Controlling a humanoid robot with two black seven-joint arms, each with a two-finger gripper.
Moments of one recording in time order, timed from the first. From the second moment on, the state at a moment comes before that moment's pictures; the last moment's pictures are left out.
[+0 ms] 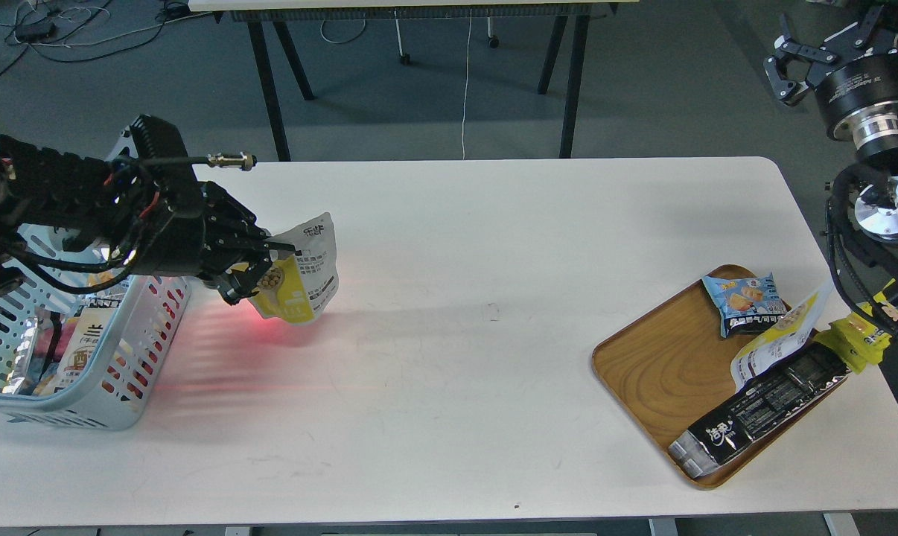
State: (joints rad) left arm -1.09 1.00 -0.31 -1.58 2.18 -0.49 -0.46; right arm 0.96 -0.53 0.49 0.67 0.35 0.36 0.49
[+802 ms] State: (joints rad) left arm -1.10 1.23 -0.61 -1.53 2.11 -0.49 -0.49; right arm 0.99 -0.53 0.48 0.67 0.35 0.36 0.49
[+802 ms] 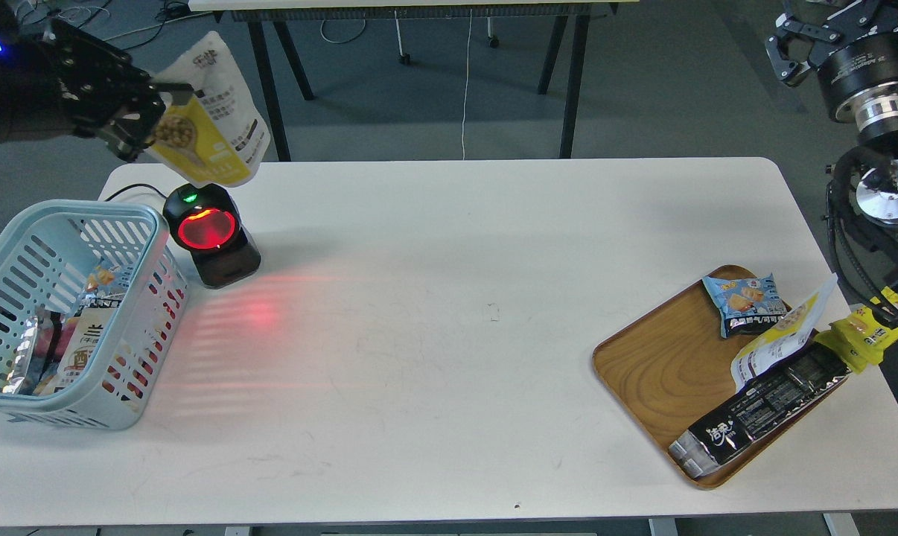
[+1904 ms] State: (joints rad) left arm -1.09 1.37 -0.30 -1.42 1.89 -0.49 -0.49; right arm 1.01 -0.53 0.48 0.66 0.35 0.36 0.49
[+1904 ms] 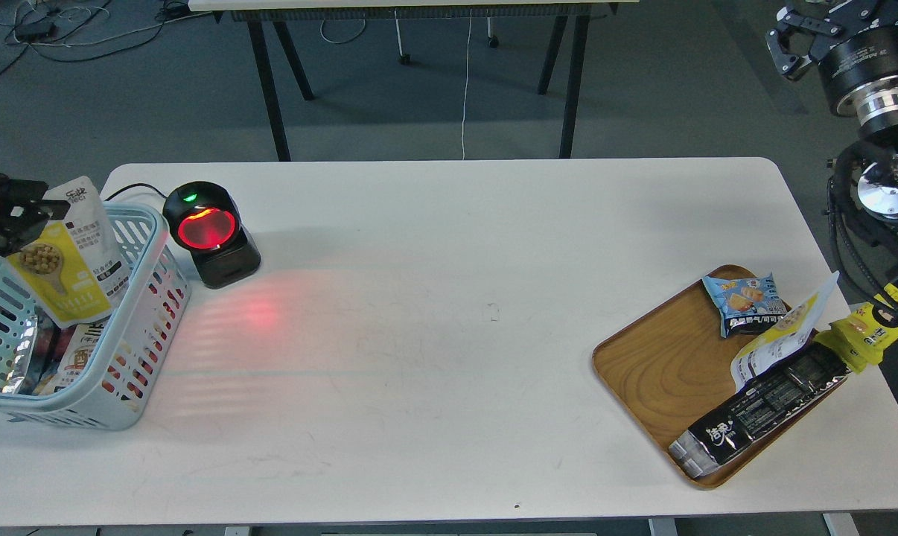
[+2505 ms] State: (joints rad) left arm -1.11 0.82 -0.43 -0.66 0.50 -0.49 -0.49; right arm 1.02 -0.56 0.56 0.66 0.34 0.35 0.49
